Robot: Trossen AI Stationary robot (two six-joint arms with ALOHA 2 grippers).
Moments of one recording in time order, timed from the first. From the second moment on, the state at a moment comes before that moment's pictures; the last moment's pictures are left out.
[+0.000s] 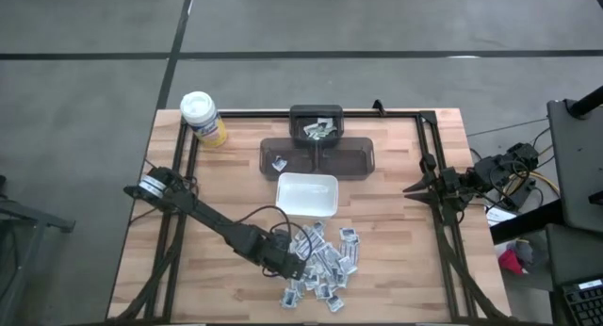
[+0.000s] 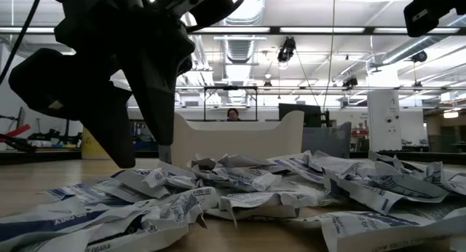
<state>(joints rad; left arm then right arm) -0.49 1.87 1.25 -0.44 -0.03 -1.66 0.50 0.10 0.42 -0.41 0.34 0.13</state>
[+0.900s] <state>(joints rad) -0.48 1.93 1.24 -0.39 0.02 -1.66 0.50 0.10 0.42 -0.41 0.34 0.13</state>
